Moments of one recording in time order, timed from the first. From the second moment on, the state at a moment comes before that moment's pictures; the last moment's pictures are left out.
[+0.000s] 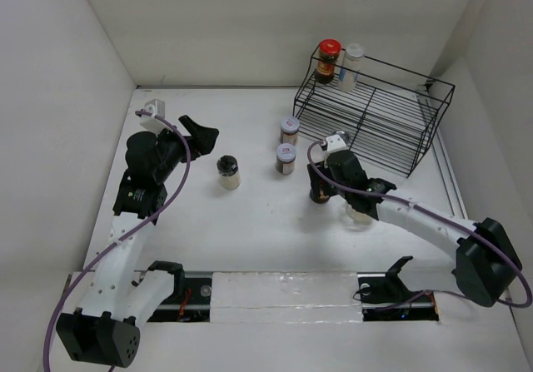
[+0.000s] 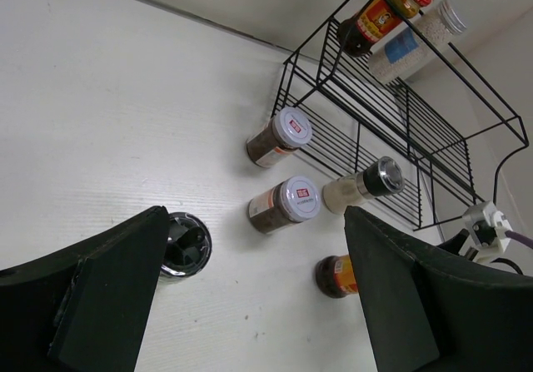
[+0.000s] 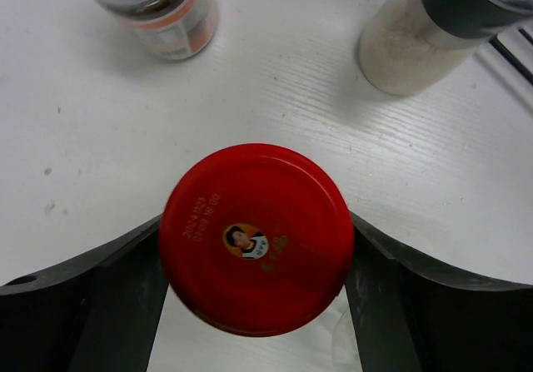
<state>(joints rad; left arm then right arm) -0.14 0.88 0.86 -0.16 0.22 -0.58 0.67 1.24 0.76 -0.19 0.25 0.23</state>
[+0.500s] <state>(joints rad) -0.14 0.88 0.86 -0.16 0.23 -0.59 0.74 1.28 0.91 -0.15 0.28 0.14</state>
